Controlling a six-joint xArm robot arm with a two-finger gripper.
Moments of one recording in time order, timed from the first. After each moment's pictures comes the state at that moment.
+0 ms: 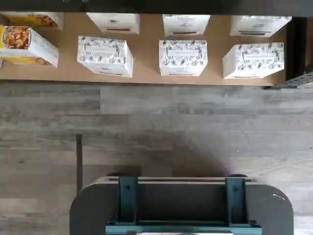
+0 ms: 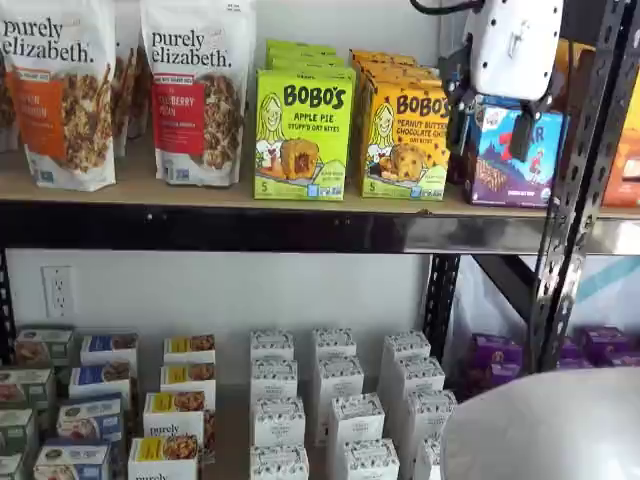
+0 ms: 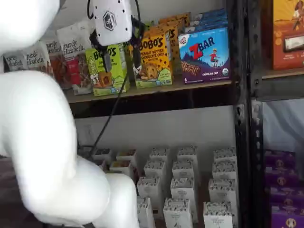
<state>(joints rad) 0.00 -0.73 -1.22 0.04 1.95 0.02</state>
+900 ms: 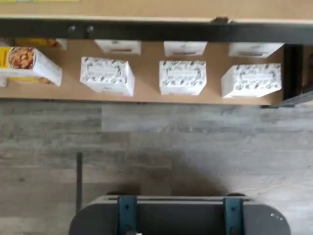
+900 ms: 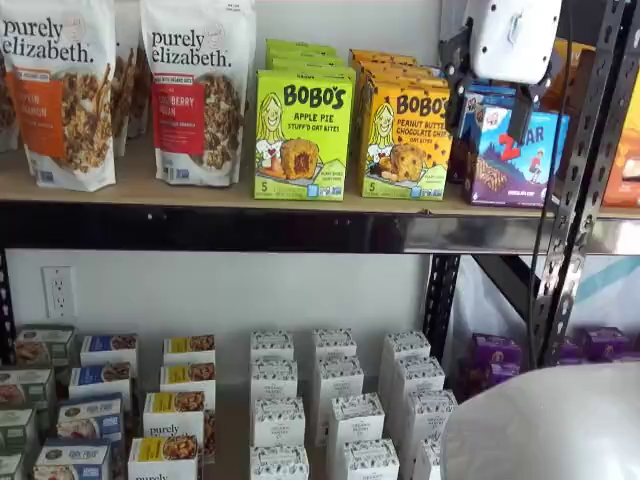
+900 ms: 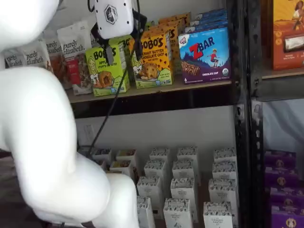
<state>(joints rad) -0.01 -0.70 -1.27 0.03 1.91 0.00</state>
